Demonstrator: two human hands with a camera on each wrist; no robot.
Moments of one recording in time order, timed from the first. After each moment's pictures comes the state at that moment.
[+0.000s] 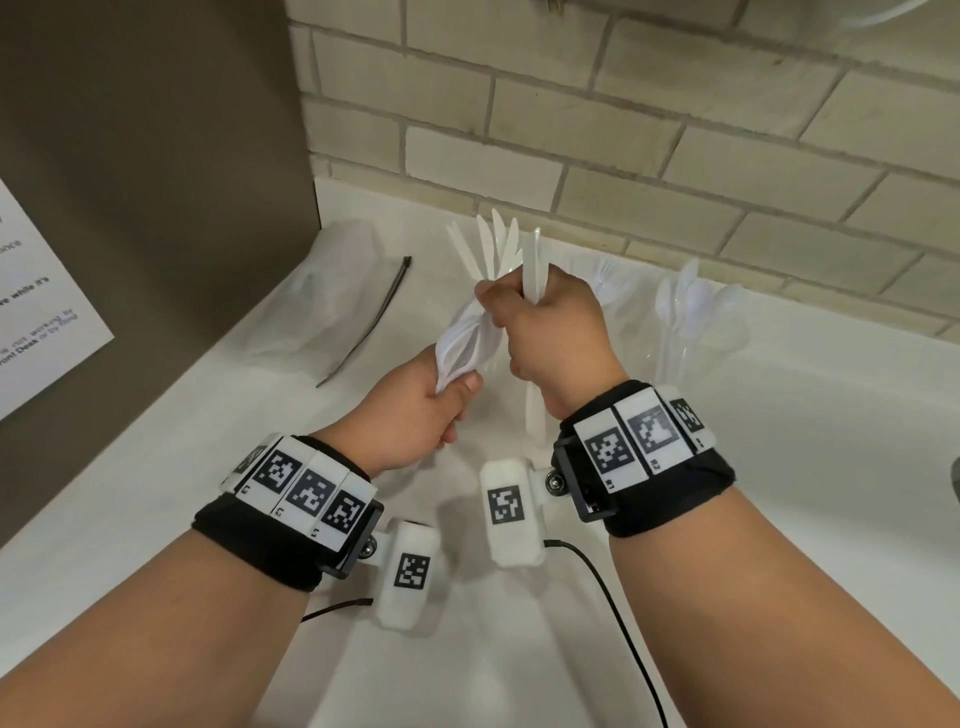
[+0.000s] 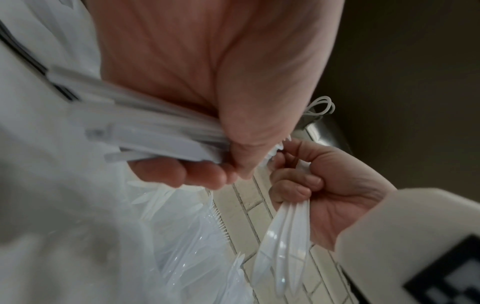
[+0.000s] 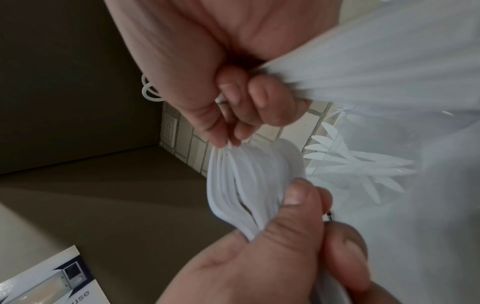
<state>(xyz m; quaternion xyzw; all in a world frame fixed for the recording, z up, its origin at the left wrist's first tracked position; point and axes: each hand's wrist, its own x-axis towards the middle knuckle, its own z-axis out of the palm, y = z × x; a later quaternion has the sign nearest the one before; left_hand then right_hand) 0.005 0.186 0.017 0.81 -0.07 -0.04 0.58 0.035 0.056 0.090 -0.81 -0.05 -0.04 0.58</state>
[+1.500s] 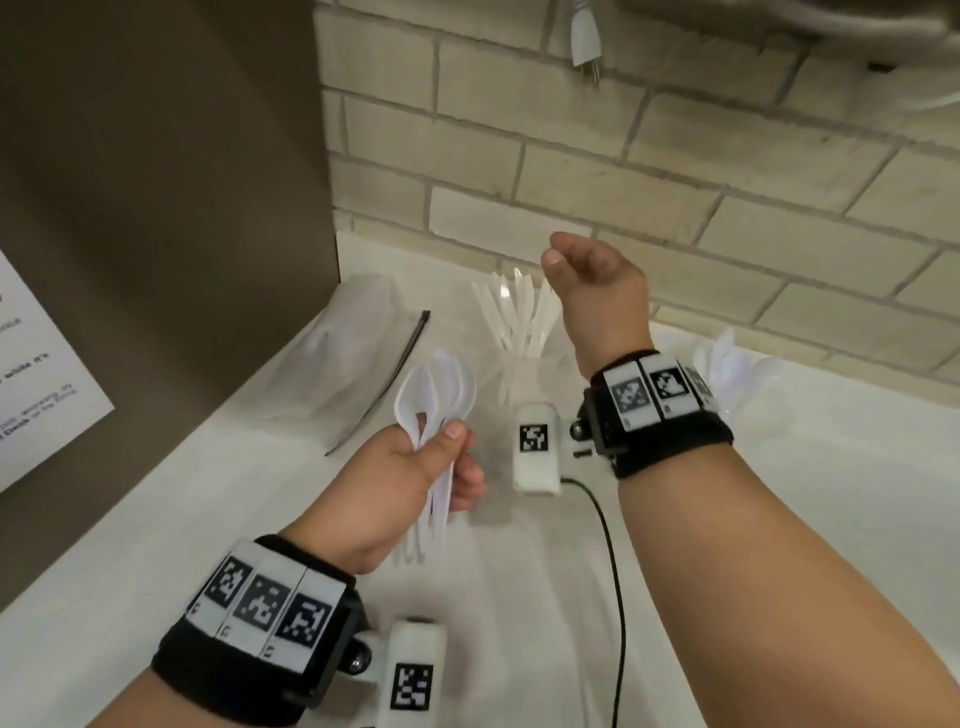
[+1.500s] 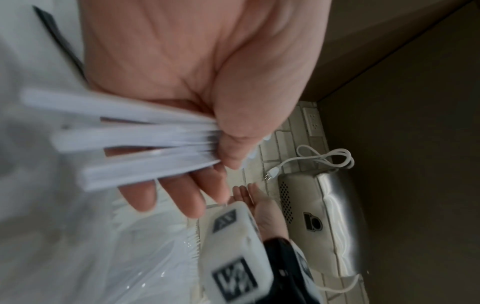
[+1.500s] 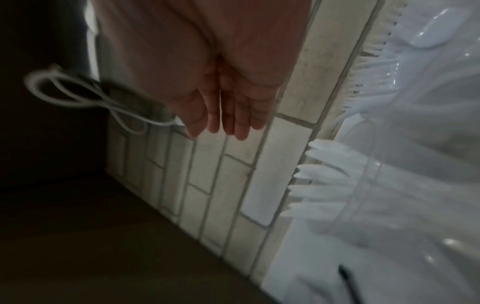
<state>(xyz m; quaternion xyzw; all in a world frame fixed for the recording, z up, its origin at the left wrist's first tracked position) 0.010 0.201 0.025 0.62 0.06 -0.09 0.78 0.151 0.054 0.092 -0.73 -0.04 -0.14 0.66</state>
